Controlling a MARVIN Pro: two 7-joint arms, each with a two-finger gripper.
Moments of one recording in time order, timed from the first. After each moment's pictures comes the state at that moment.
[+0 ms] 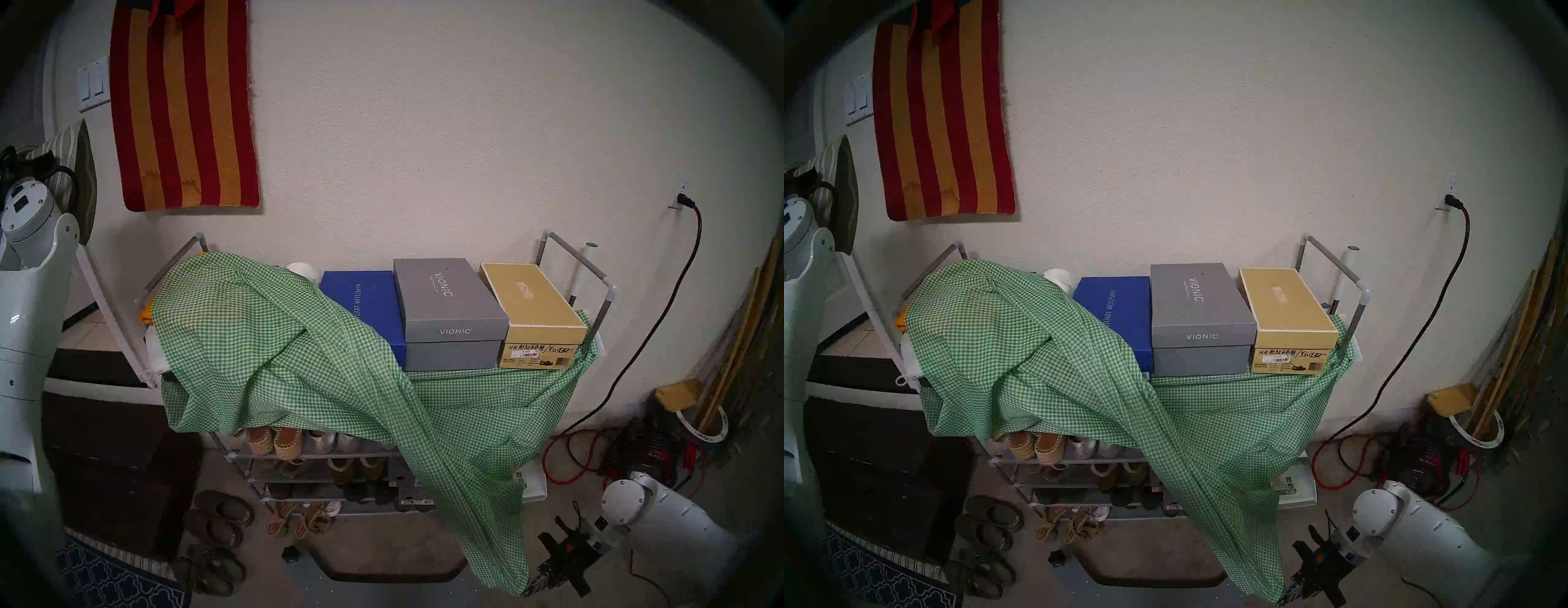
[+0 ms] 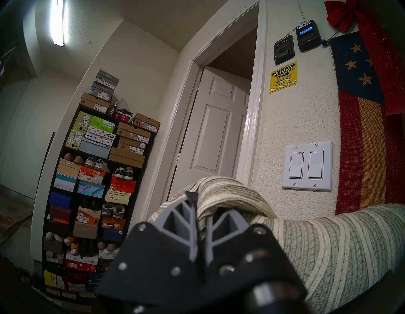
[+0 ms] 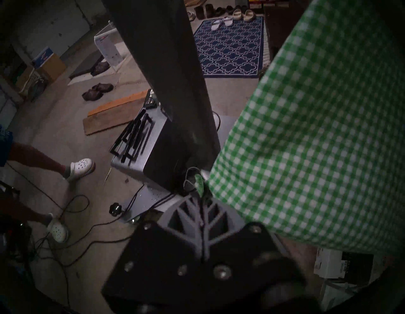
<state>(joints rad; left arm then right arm) 1.13 -0.70 -1.82 -1.70 -0.59 0.24 0.88 -1.62 -0.77 1.09 -1.20 -0.21 -0.43 1.37</state>
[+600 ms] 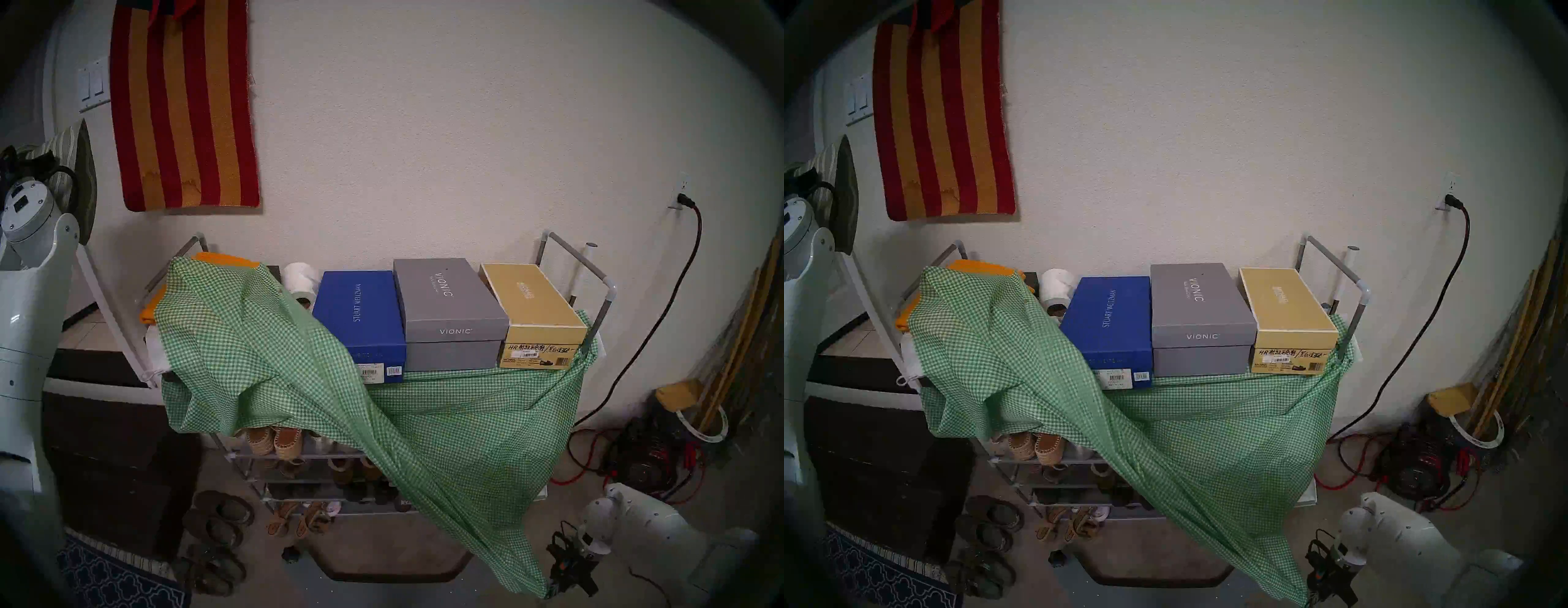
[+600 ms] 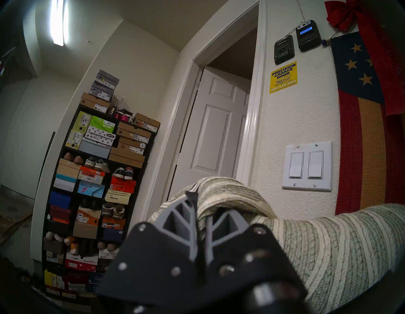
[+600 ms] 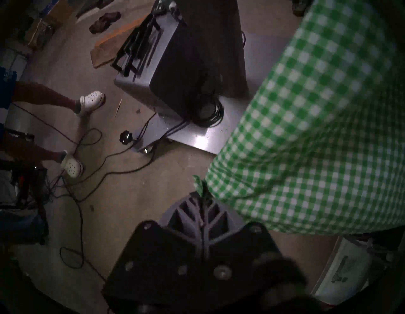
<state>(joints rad) 1.13 -0.70 -1.82 -1.70 -0.59 0.24 0.88 -1.46 -0.87 0.94 -0.87 -0.68 -0.45 1.14</state>
